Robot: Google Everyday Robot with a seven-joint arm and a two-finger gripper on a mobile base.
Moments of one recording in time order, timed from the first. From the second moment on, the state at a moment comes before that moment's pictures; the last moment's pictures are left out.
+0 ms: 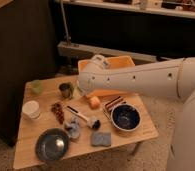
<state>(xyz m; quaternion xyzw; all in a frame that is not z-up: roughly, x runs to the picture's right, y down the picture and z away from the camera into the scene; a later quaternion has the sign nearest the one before) -0.077 0.003 0.736 0.08 -0.17 -0.89 0.41</state>
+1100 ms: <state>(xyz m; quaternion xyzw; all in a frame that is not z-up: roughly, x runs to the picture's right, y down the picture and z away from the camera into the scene) -0.110 0.041 0.732 0.08 -0.22 -0.90 0.36</state>
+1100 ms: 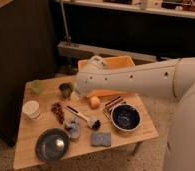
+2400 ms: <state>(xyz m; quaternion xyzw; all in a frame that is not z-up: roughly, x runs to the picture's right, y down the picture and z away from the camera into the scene) -0.172 0.167 0.765 0.11 -0.33 -0.88 0.34</state>
